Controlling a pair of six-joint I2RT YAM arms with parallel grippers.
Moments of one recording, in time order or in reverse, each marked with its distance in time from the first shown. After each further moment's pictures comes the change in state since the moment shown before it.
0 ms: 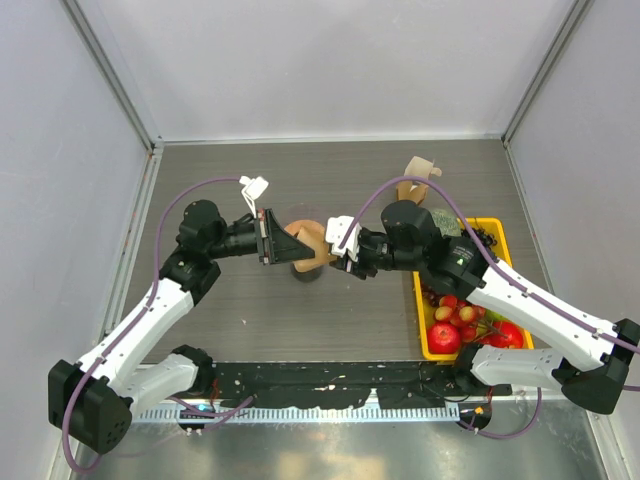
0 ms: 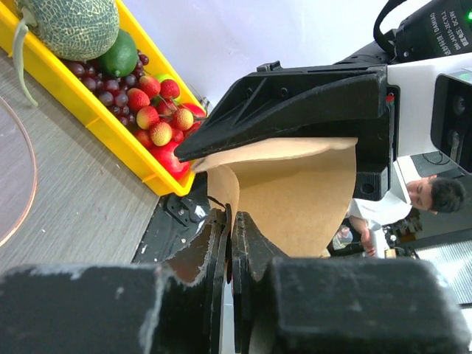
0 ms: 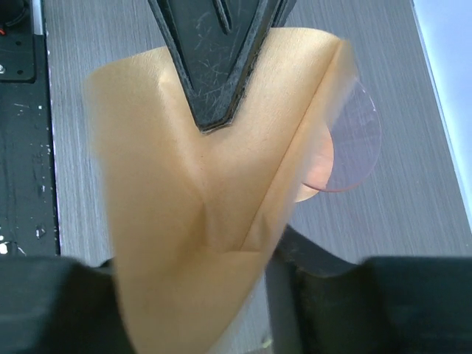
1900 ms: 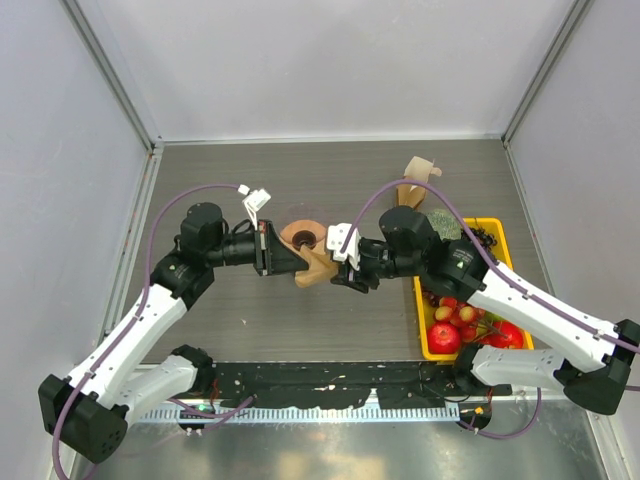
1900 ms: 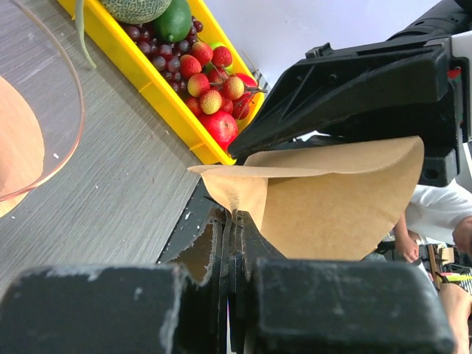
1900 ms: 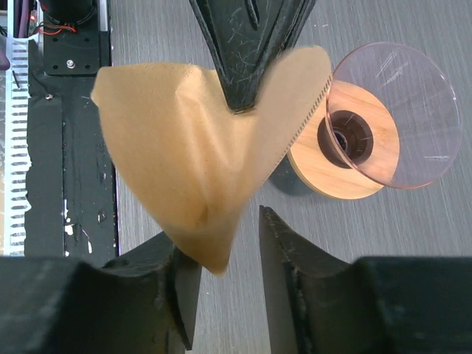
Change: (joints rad) left arm -0.020 -0.061 0.053 -0.359 -0.081 0.277; right arm 0.016 -0.008 -0.019 -0.060 -0.092 0.078
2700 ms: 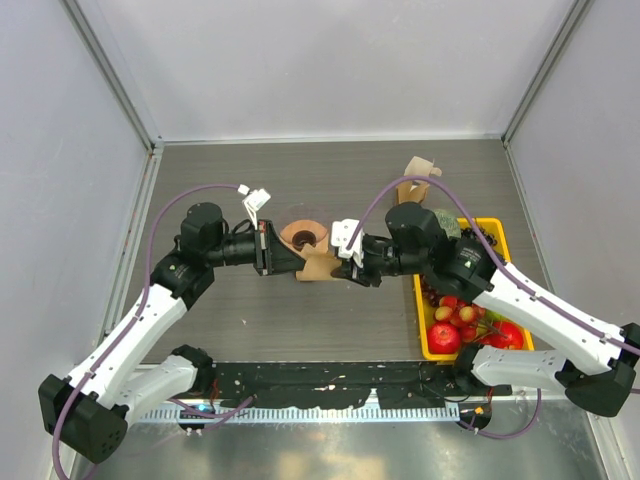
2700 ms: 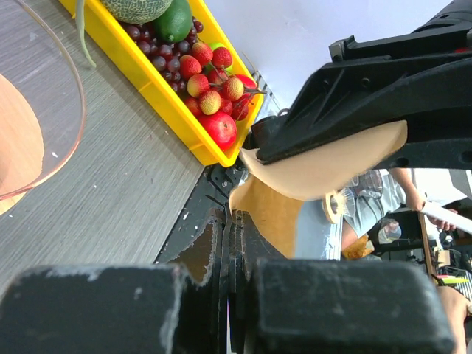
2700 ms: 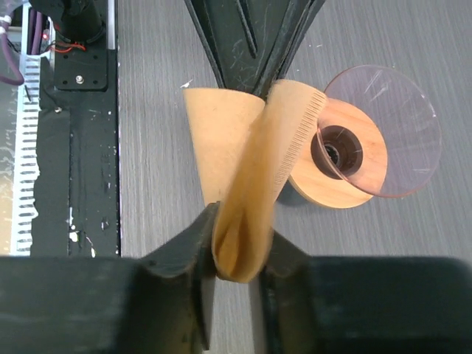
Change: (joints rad) left arm 0.000 0.001 -0.002 0.001 -0.006 -0.017; right arm -0.006 -0.017 0.031 -0.006 -0.026 0.004
